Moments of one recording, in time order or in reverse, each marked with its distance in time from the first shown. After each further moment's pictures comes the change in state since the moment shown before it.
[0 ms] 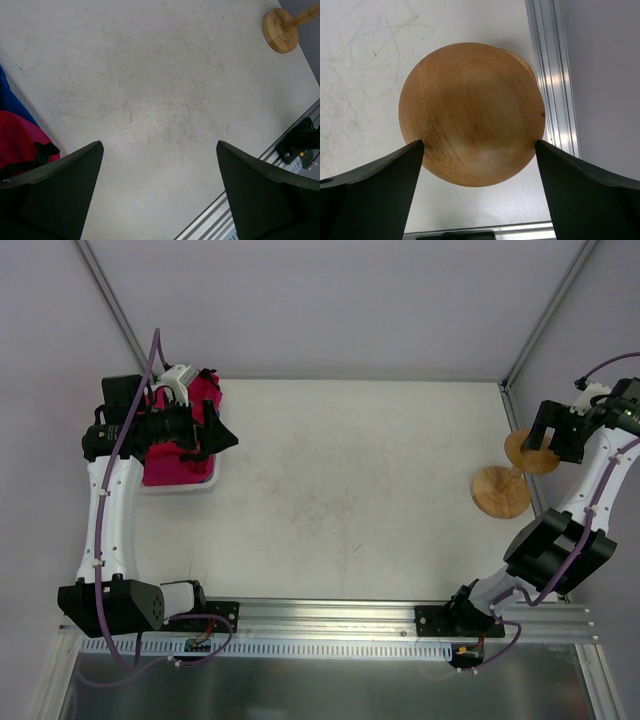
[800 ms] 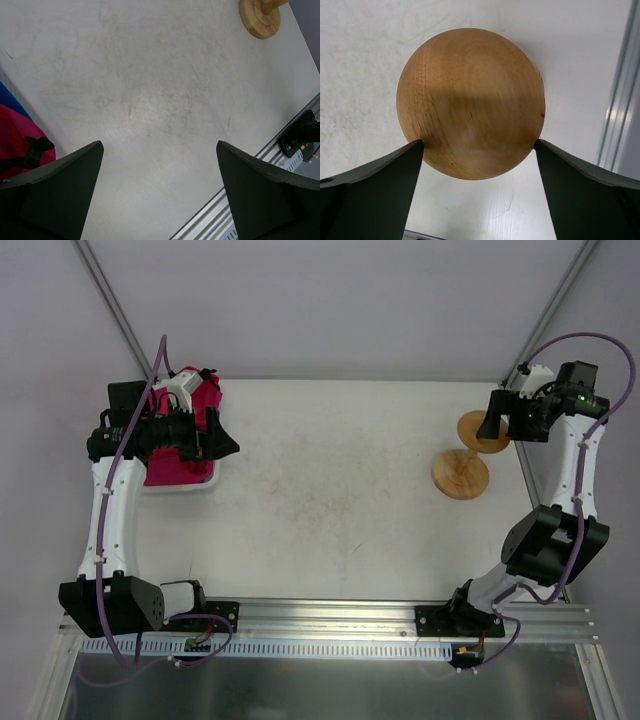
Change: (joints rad) left arm 0.000 -0.001 -0.049 0.000 0.006 0.025; right arm 0.222 0.032 -0.006 0.043 -0.101 -0.033
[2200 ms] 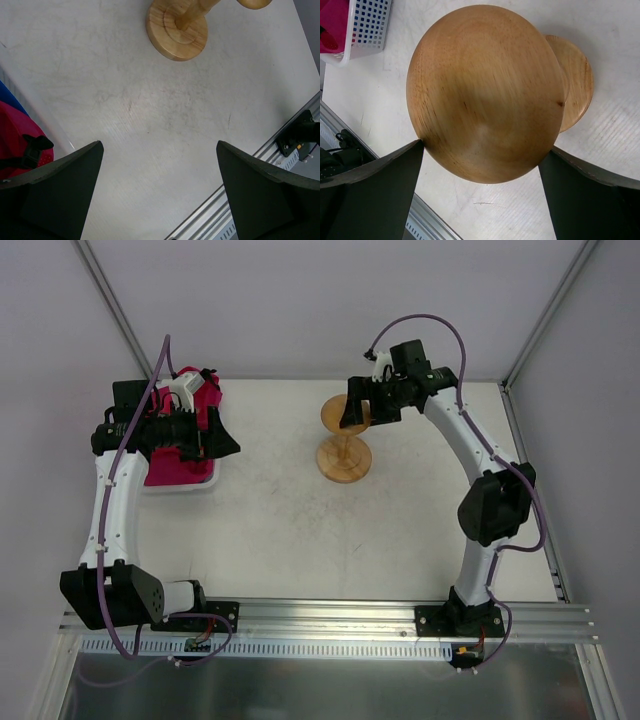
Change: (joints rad) left arm 0.000 0.041 -0.011 -0.002 -0.008 -0.007; right arm 0.738 0.308 0.228 0.183 -0.044 0.448
